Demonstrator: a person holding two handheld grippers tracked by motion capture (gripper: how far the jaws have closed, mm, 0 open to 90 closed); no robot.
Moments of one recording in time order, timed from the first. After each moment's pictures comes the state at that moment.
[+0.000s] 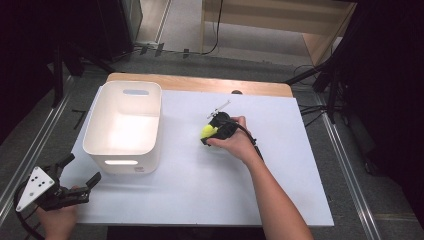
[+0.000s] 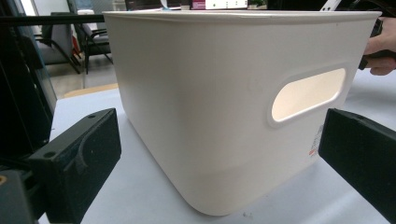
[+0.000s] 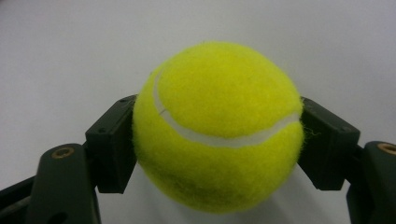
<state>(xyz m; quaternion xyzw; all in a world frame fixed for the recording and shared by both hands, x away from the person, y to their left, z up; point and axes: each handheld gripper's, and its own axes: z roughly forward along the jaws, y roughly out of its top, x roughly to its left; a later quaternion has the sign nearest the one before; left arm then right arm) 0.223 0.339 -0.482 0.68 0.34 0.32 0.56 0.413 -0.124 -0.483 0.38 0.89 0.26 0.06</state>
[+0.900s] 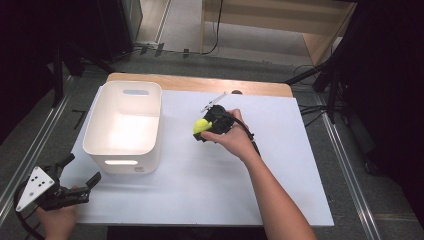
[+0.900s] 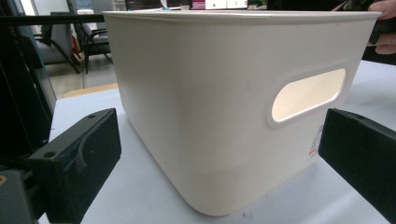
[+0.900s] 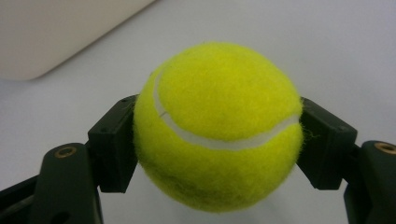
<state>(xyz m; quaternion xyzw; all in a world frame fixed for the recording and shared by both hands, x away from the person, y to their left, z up) 0.223 0.338 -0.482 0.68 0.35 0.32 0.56 0.403 -0.106 -0.437 0.34 0.89 0.29 0.06</state>
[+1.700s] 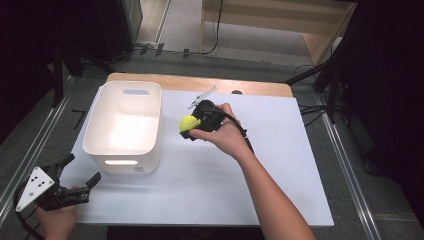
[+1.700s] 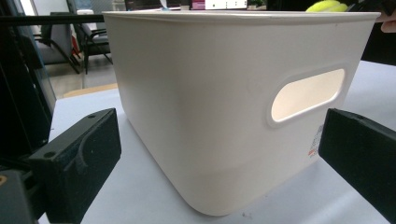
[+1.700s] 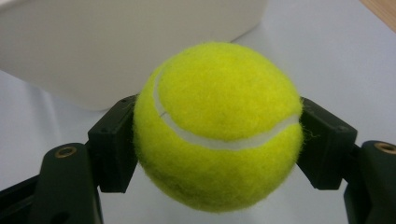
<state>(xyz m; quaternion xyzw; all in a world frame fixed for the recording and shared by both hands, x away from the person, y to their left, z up) 0.223 0.339 -0.482 0.68 0.34 0.32 0.56 0.387 -0.076 -0.397 0.28 0.90 0.33 0.06</state>
